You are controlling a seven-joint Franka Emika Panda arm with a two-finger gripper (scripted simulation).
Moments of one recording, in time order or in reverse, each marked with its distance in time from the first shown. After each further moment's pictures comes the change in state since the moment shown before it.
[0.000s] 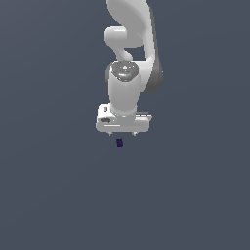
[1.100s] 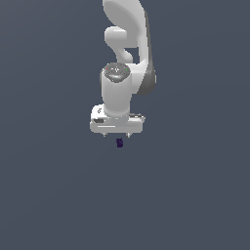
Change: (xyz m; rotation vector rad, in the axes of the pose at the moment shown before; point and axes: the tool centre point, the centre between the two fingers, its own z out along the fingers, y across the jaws) arm 0.001 0.024 0.008 -0.014 0.030 -0.001
